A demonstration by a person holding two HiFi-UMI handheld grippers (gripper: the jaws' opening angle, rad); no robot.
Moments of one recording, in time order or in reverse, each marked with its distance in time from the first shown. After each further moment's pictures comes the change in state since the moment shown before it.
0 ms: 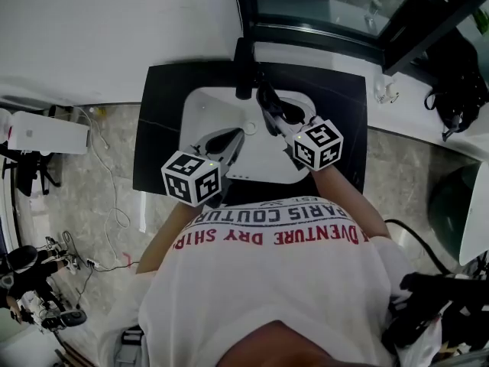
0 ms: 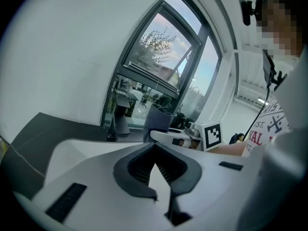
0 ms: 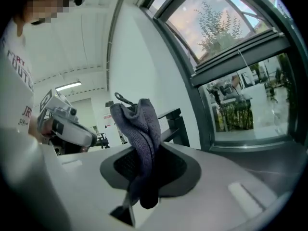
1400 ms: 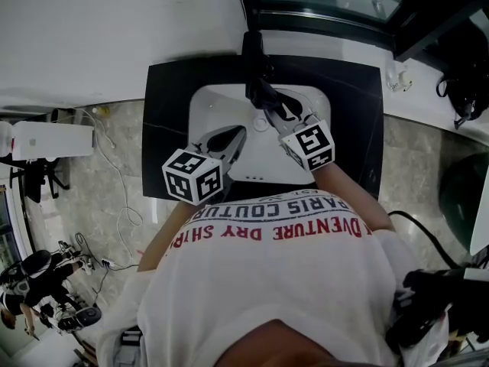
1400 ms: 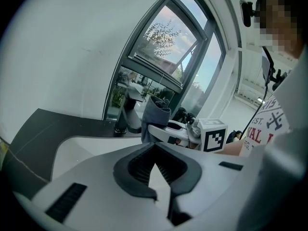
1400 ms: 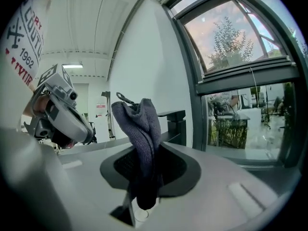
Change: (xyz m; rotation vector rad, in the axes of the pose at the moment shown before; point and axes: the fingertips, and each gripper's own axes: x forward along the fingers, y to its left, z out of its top) left arm 0.014 0.049 -0.008 -0.014 0.083 -0.016; right arm 0.051 -0.005 -0.008 -0.213 -0.013 -0.106
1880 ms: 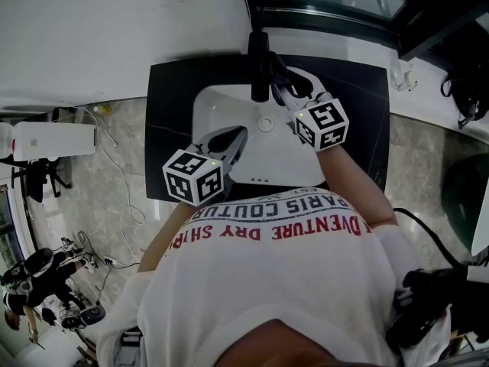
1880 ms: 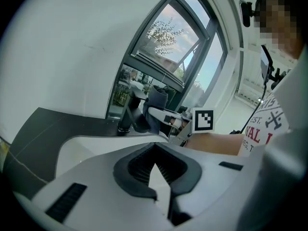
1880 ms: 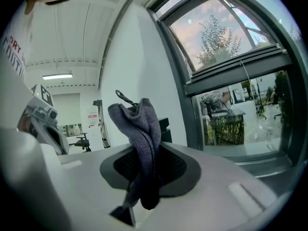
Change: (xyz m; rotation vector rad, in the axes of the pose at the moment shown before) left arm 0.001 0.018 0.004 -0.011 0.025 -0.002; right arm 0.030 -0.052 0.025 0.110 -0.054 -0.051
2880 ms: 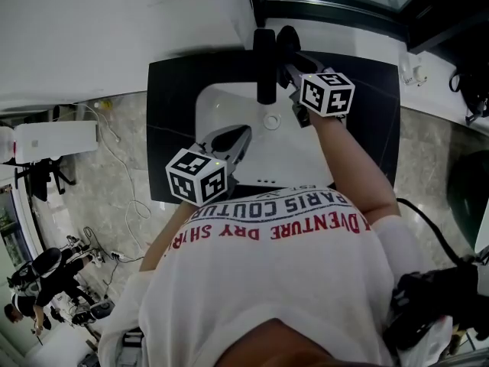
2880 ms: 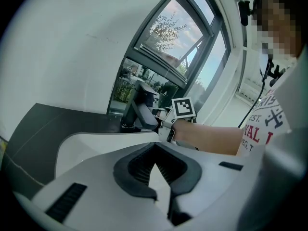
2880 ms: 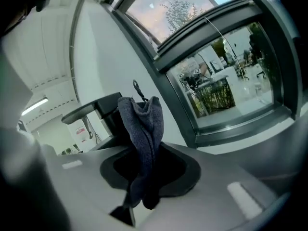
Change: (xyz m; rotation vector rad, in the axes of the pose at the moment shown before) left arm 0.018 0.026 -0.006 -0.018 0.054 -0.007; right arm 0.059 -0.067 -0.052 0.373 0.116 -0.081
